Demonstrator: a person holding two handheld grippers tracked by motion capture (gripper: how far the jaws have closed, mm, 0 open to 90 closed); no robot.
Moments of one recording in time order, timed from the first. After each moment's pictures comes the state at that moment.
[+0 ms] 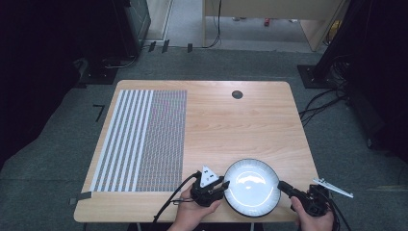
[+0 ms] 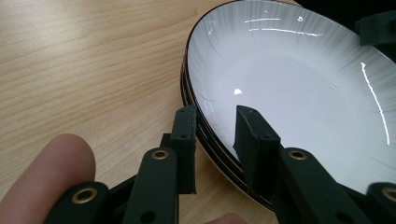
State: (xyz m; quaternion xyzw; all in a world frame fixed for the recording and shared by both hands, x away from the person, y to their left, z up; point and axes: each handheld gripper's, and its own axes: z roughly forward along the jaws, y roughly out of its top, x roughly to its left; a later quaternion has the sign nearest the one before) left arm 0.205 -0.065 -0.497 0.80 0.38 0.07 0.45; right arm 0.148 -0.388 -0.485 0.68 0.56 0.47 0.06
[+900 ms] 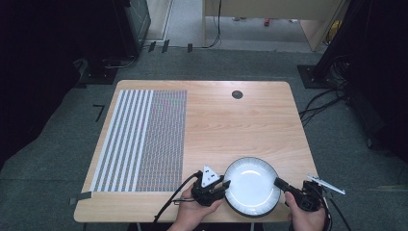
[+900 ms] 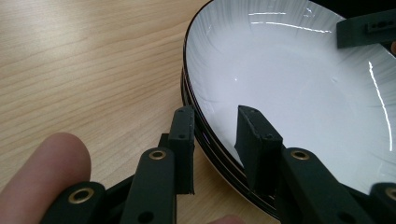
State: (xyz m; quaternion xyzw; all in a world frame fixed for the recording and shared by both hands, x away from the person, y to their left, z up) left arm 0.207 -0.068 -0.498 0.80 0.38 0.07 0.45; right arm 0.161 -0.376 -0.491 0.71 0.53 0.46 0.06
